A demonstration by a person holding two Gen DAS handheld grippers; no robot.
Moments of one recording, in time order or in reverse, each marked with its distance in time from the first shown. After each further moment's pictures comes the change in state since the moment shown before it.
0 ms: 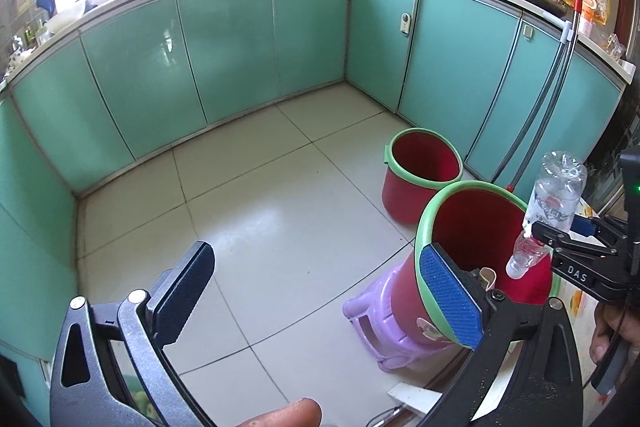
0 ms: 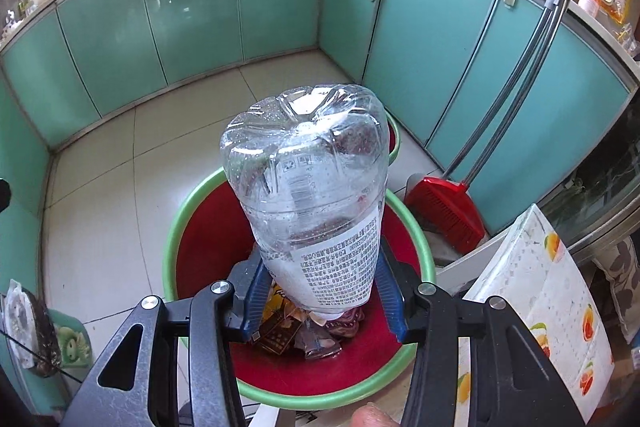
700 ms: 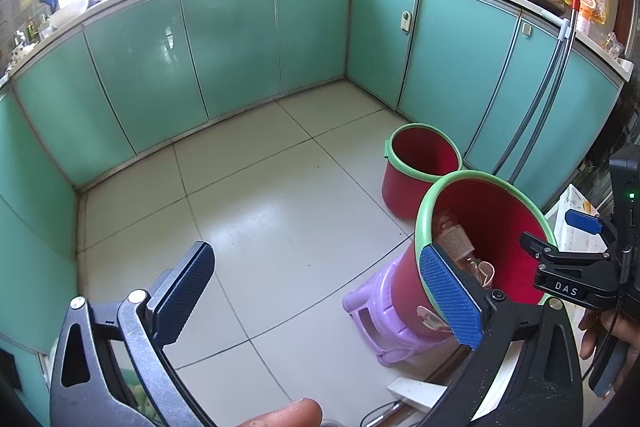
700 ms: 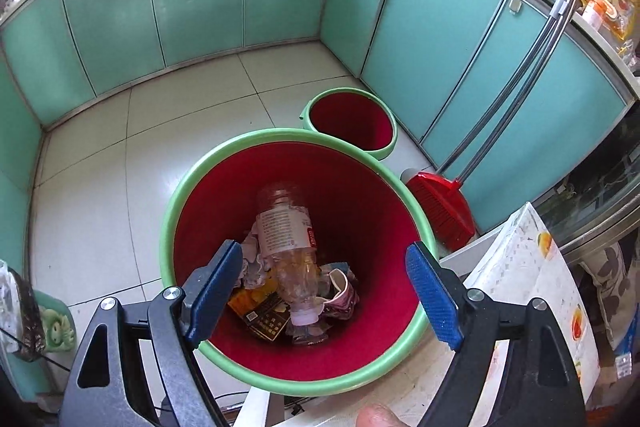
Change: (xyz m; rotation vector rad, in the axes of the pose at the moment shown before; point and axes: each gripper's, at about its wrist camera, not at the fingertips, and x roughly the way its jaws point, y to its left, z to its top) left arm -0.006 -0.002 -0.008 -0.004 0.003 -0.010; right arm -0.012 0.015 -0.014 -0.047 0.007 -0.045
